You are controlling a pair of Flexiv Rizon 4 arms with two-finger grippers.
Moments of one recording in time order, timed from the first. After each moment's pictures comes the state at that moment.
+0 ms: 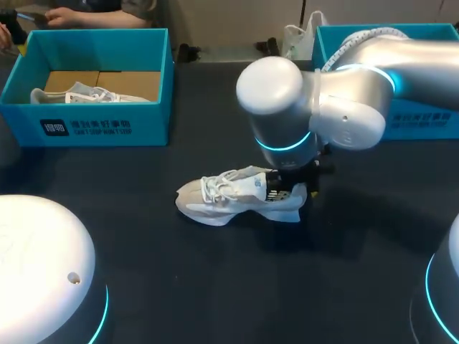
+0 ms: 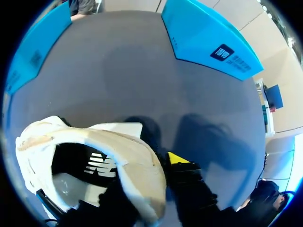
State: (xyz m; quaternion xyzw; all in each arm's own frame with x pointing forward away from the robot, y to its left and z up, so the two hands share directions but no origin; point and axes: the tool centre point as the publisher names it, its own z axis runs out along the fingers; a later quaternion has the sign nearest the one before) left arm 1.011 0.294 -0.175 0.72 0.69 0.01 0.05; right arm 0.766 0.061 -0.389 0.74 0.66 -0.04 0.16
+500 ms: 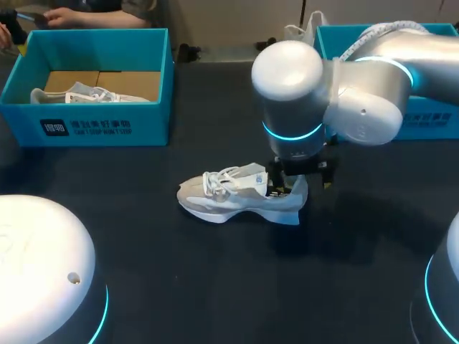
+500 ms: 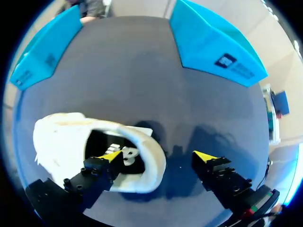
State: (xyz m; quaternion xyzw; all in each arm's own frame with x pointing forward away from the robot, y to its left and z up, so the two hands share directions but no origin) left arm 1.011 0.294 -0.175 0.72 0.69 0.01 0.05; right arm 0.761 0.075 -0.350 0.70 0.70 0.00 0.13
